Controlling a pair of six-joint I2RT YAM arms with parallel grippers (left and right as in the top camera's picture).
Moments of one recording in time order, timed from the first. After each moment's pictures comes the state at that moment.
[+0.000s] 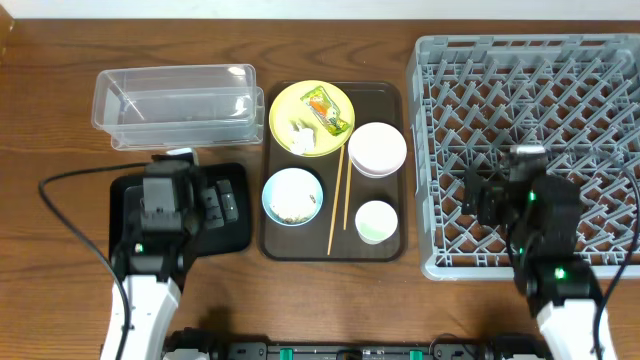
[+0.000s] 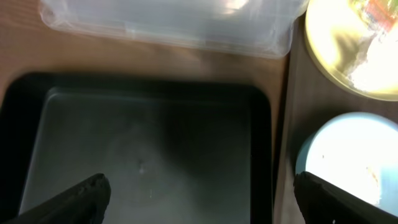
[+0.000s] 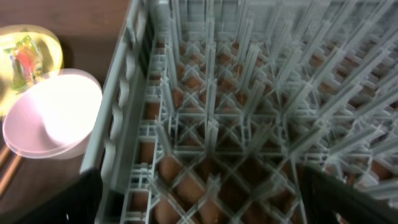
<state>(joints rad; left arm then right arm) -0.02 1.00 0.73 -0.66 -0.08 -0.20 0.02 0.90 0.60 -0.33 -0.02 0.02</state>
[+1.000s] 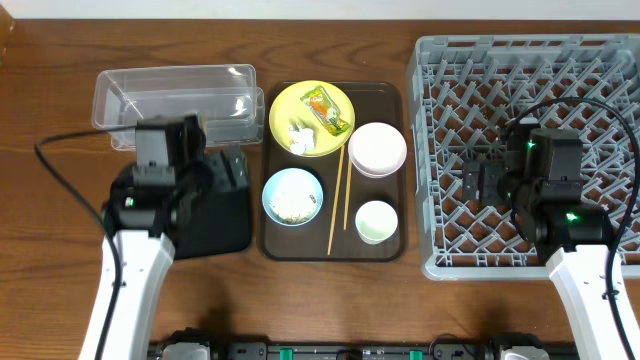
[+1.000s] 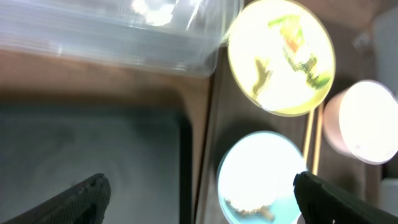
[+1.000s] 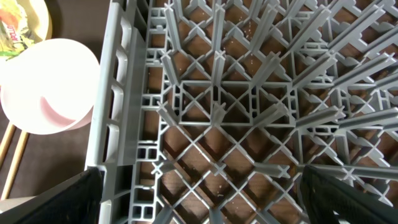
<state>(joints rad) -0.03 1.20 1.01 -0.72 0.13 -0.28 0.02 1.14 0.89 -0.62 -0.04 0.02</state>
